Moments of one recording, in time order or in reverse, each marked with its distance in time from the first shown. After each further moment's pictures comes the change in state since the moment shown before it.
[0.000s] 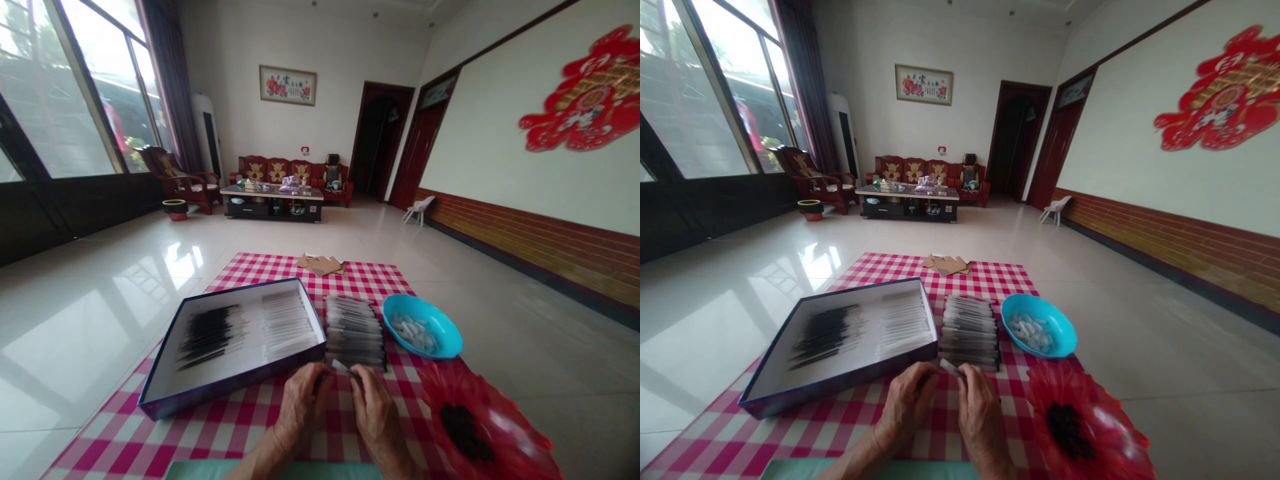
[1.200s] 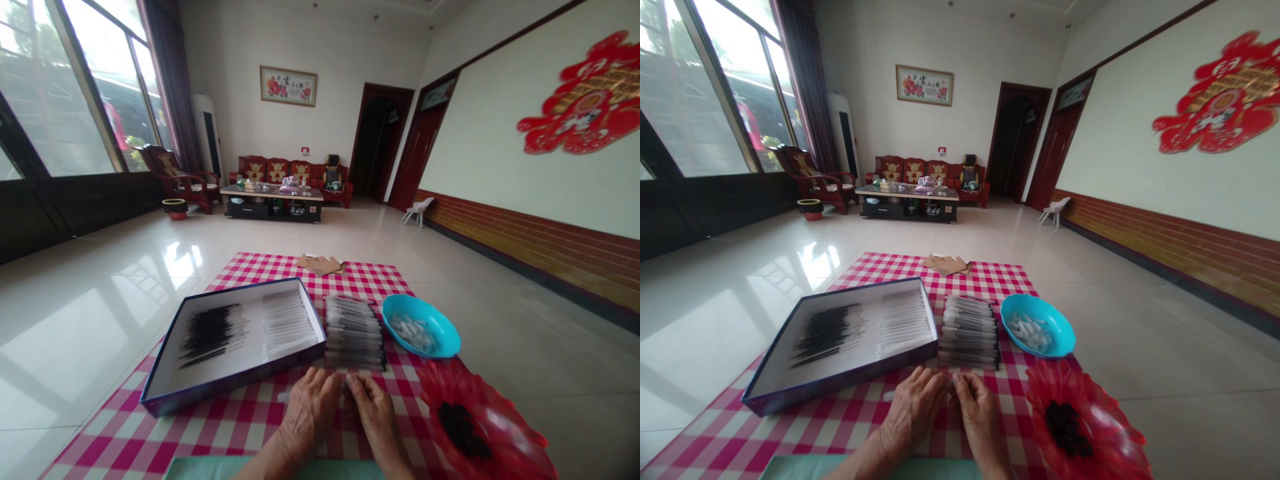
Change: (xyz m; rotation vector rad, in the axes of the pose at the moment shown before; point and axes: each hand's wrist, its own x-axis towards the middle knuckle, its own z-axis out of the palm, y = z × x) left_hand -0.001 0.014 0.004 0.516 -0.089 0.271; right_hand 0.002 -0.013 0.001 0.885 -0.104 0.925
